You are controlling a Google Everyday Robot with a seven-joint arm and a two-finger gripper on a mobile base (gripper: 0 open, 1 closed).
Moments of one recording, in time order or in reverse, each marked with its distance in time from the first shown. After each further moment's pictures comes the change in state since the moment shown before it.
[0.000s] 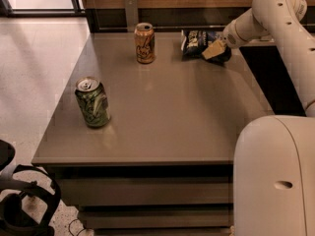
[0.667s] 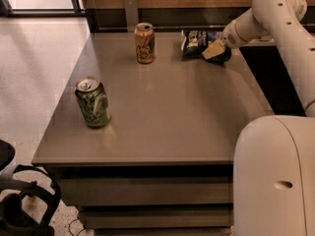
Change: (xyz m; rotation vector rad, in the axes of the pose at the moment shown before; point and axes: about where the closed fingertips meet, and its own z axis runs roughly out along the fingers) arm 0.000 0.000 0.000 0.000 0.000 0.000
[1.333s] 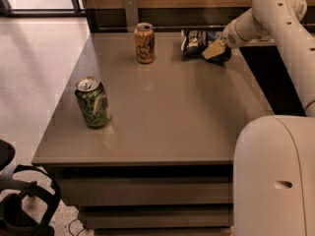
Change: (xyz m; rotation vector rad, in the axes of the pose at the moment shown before) arm -0.001 0.000 -0.001 0.001 0.000 -0.002
